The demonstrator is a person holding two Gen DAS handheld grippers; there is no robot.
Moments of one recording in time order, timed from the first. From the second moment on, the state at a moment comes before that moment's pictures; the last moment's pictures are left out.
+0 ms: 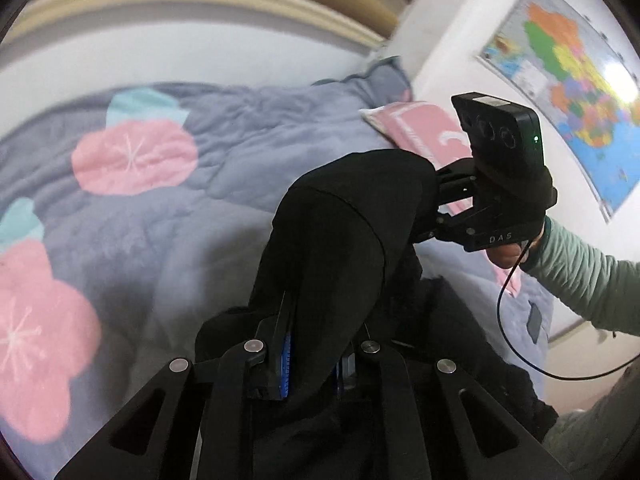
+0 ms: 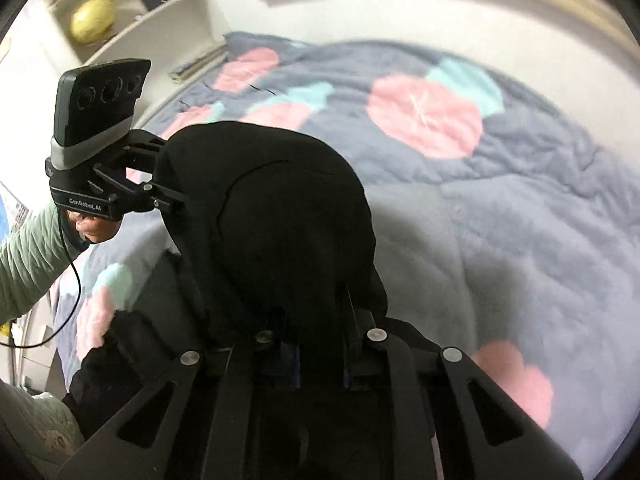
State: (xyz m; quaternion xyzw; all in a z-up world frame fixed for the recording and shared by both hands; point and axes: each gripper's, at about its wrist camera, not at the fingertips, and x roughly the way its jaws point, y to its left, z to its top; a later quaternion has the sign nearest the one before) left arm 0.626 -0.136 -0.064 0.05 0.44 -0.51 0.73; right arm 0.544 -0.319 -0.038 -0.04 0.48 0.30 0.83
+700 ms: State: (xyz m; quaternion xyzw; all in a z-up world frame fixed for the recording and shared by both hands) left arm 0.361 -0.085 -0.141 0.06 0.54 -0.46 0.70; right arm 0.261 -0.261 -0.102 -0.08 0.52 0.20 0.82
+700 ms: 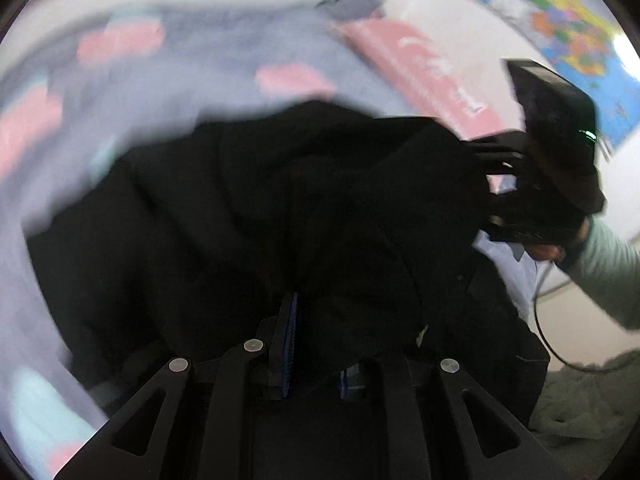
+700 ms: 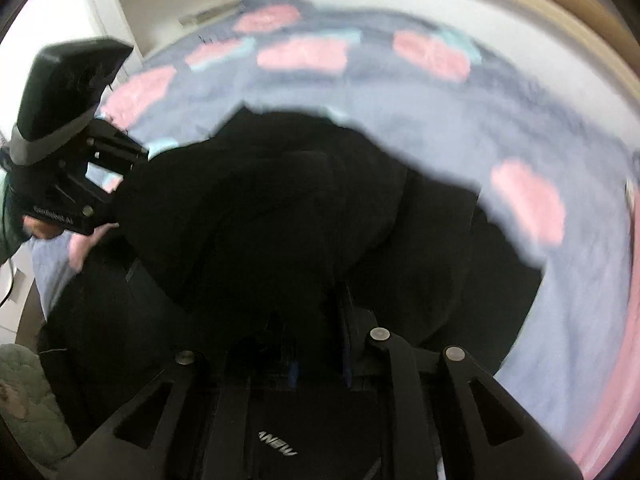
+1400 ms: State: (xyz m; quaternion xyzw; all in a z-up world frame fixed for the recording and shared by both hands) left arm 0.388 -0.048 -0.071 -0.13 0.51 -0.45 0.72; right arm 0.303 -0.270 -0.029 0.12 0.51 0.17 0.84
